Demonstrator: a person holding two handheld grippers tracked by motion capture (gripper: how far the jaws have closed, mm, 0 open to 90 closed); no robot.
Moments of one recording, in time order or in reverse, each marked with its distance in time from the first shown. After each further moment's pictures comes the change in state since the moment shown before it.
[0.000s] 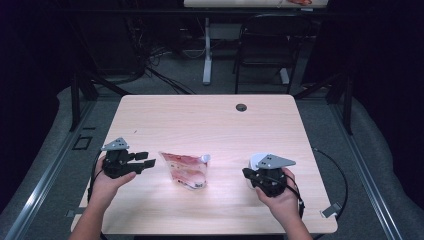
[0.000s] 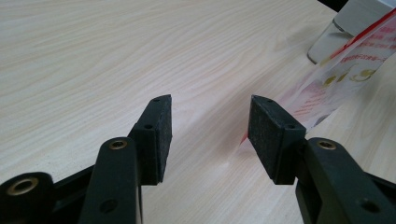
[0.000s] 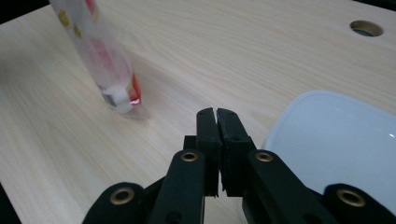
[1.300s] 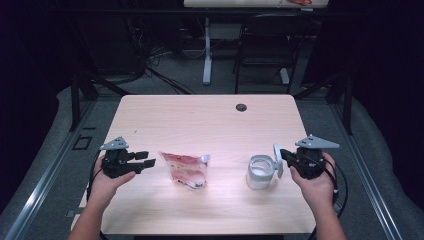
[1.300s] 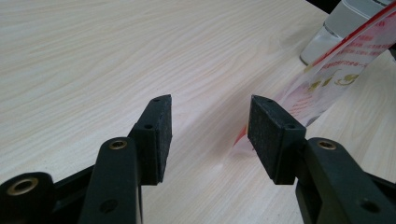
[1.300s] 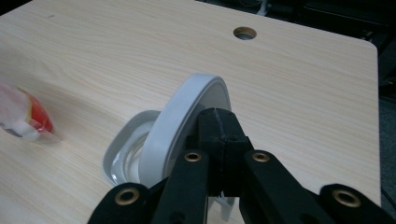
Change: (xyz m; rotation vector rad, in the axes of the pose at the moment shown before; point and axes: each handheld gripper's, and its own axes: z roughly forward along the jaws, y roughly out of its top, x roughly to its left) left arm -0.003 0.004 -0.004 -0.011 -0.014 0.011; right arm -0.071 0.019 -0.059 -0.021 -0.218 0.131
